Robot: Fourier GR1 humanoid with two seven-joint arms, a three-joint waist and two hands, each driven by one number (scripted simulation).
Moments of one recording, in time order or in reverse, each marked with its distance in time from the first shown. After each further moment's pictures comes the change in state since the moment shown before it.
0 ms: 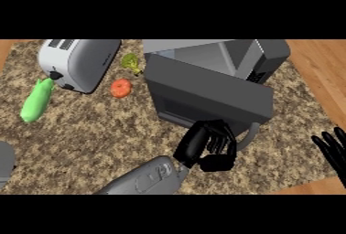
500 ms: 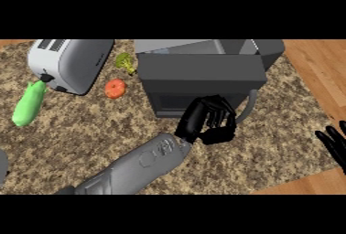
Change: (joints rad) left arm -0.158 -0.007 0.060 0.132 0.144 0.047 -0.043; right arm -0.023 -0.038 -0.007 -0.054 -0.076 -0.024 0.080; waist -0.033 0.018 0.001
